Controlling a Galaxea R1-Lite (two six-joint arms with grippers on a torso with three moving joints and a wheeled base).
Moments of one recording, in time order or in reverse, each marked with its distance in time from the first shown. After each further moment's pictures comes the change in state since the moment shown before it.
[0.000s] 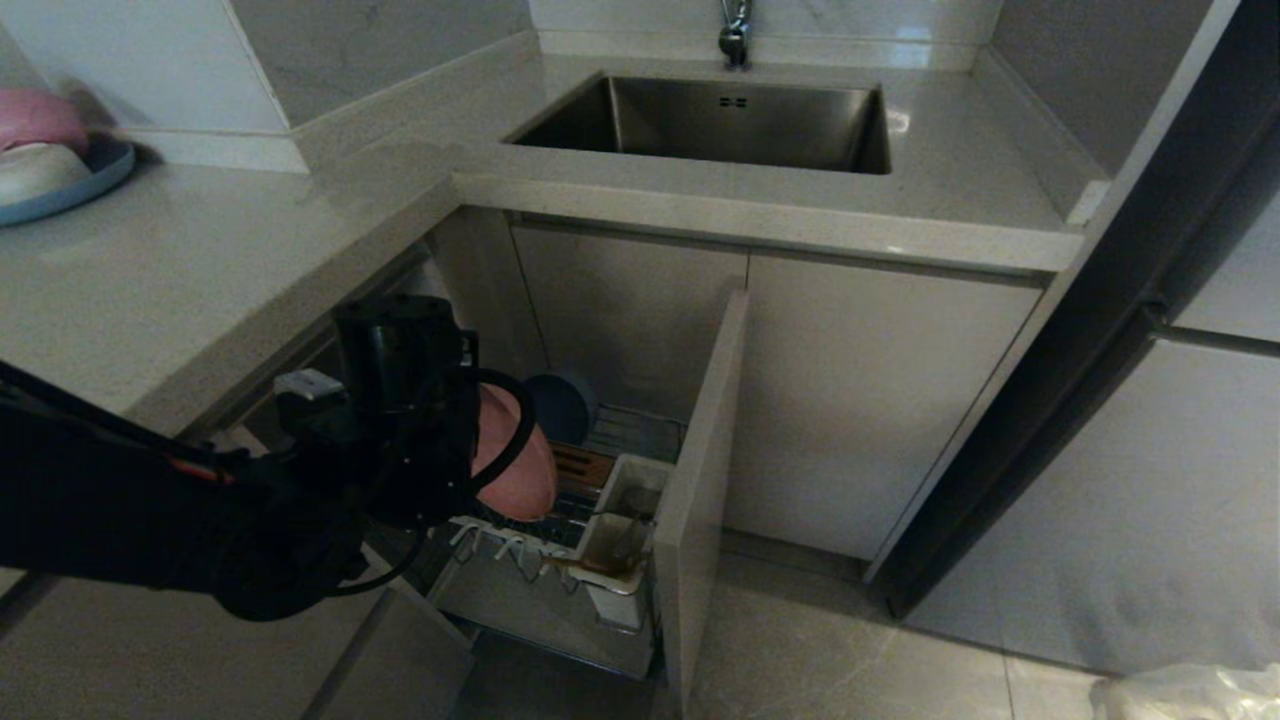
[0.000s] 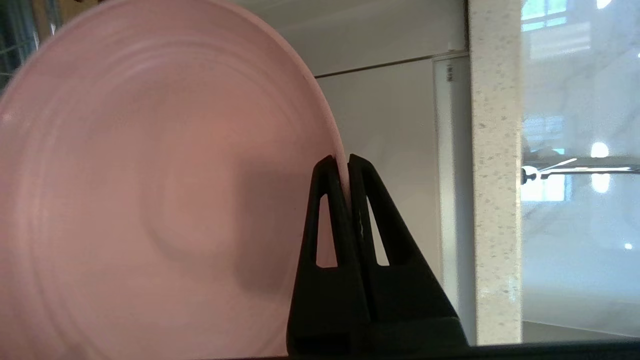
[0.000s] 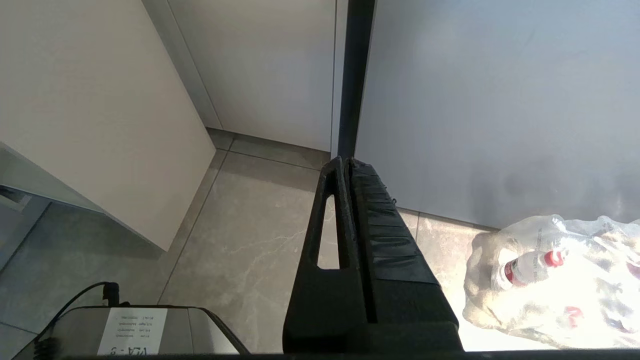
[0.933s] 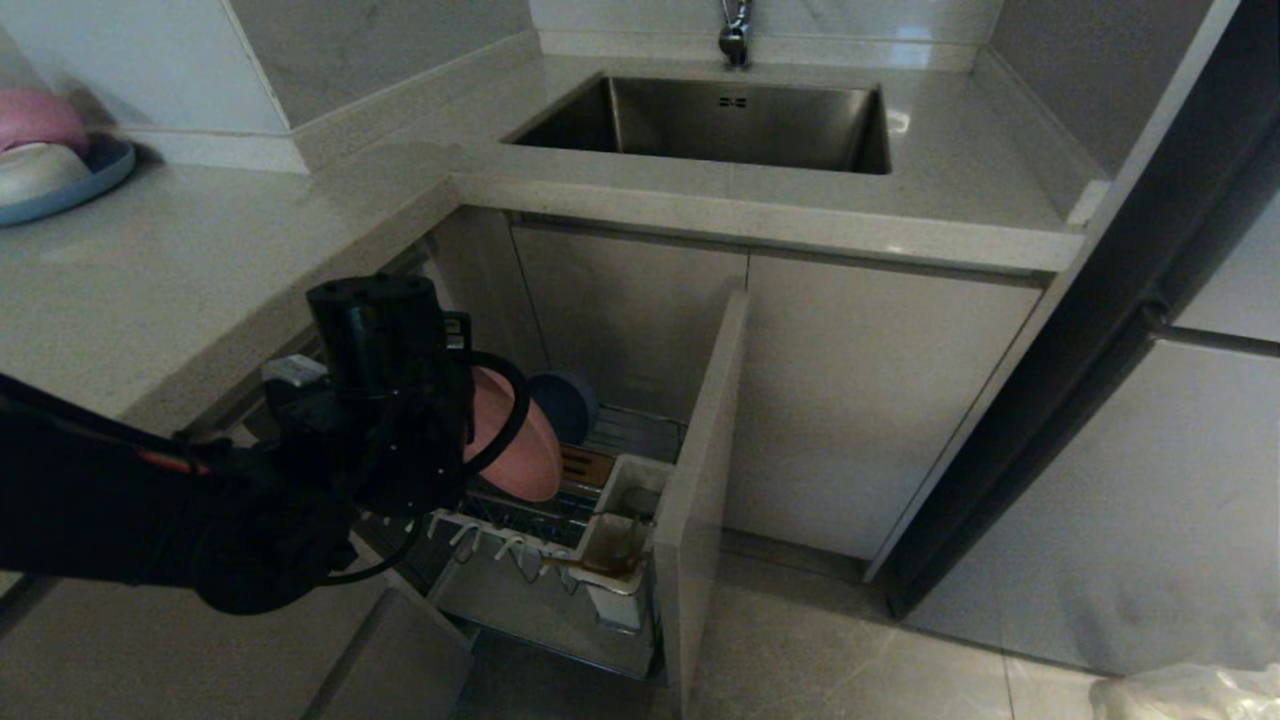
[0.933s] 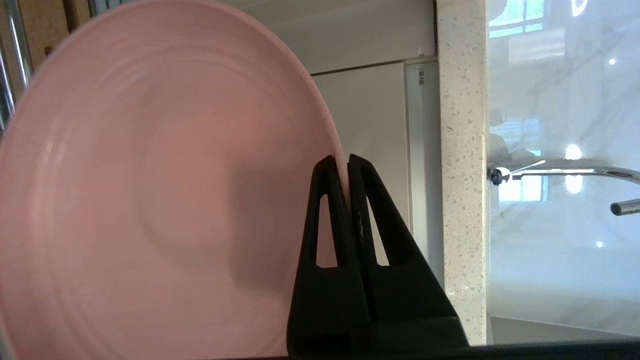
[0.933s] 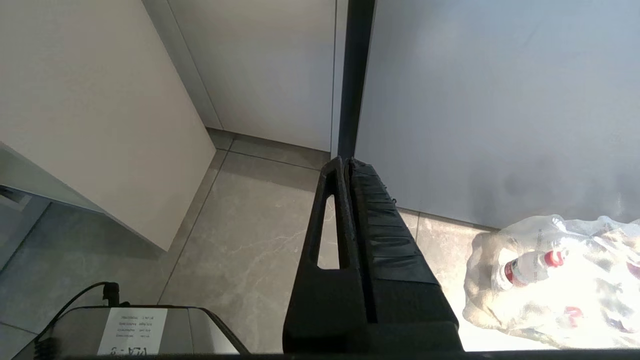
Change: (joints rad) left arm -0.003 -0.028 -0.020 -0.001 -0.005 -0.001; right arm 0.000 0.000 0.000 0.000 0.000 0.000
